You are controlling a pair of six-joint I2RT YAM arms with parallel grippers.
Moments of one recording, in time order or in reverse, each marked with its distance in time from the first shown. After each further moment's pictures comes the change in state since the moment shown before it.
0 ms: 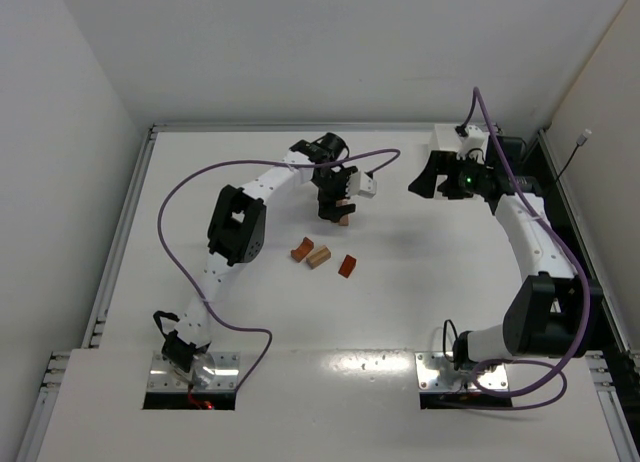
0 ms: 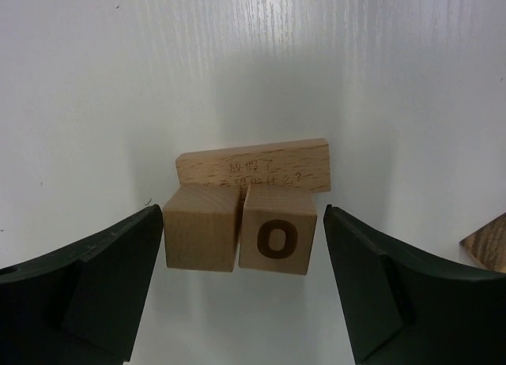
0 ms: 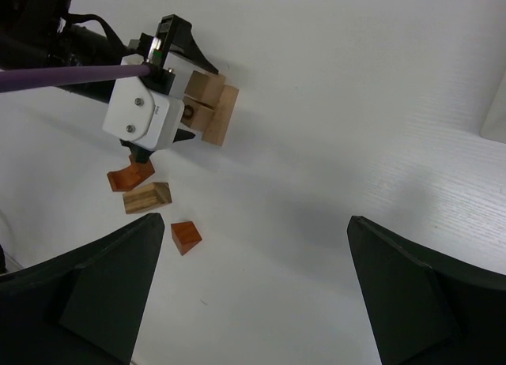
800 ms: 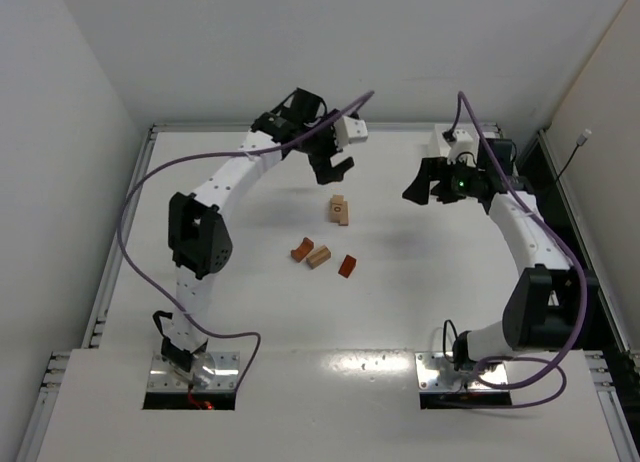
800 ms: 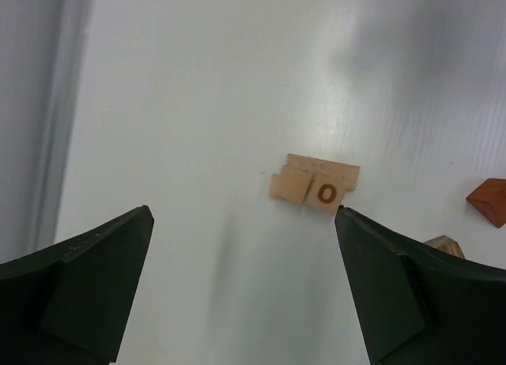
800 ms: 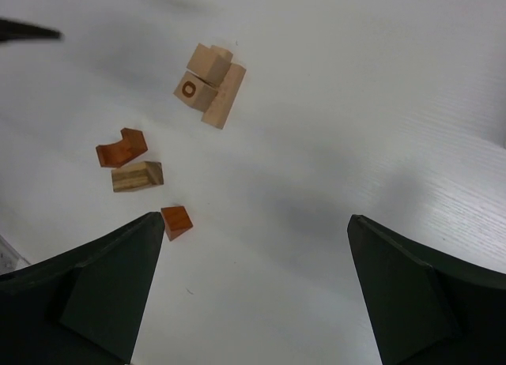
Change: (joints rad) left arm 0.048 -0.316 -0.090 0.155 0.027 -0.285; right arm 0.029 0.025 -0.021 0.005 -0.025 -0.081
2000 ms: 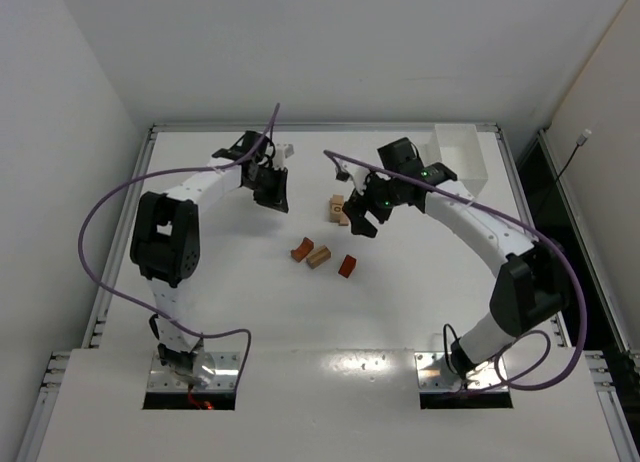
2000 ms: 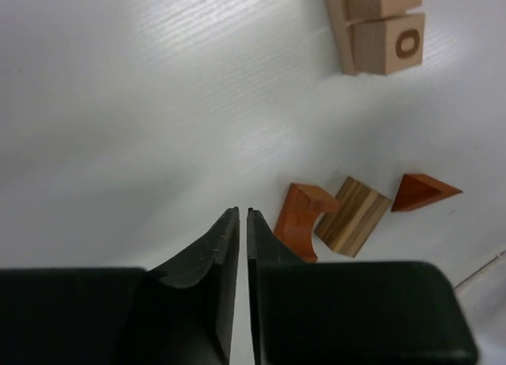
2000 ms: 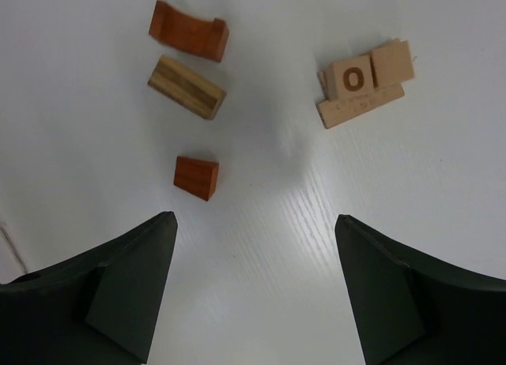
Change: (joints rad) left arm 0.230 -0.182 -0.605 0.152 -0.093 -0.844; right arm 0.517 0.154 0.209 -0.238 0.217 -0.470
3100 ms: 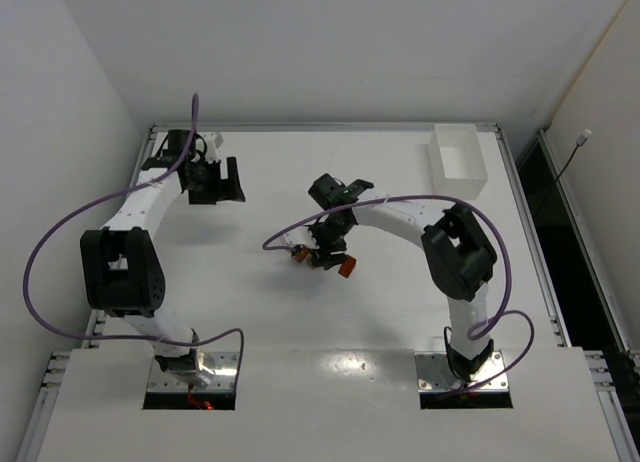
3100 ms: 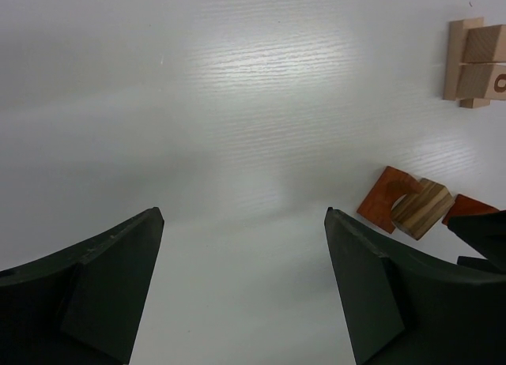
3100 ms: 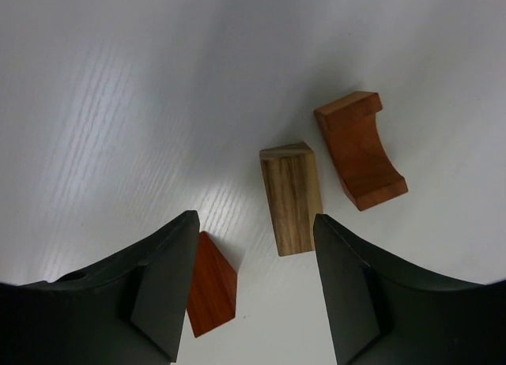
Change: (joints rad) left arm 0.304 -0.333 -0.220 -0.003 -0.069 0.013; right arm 0.281 0.392 0.152 -0.144 -0.097 -0.726
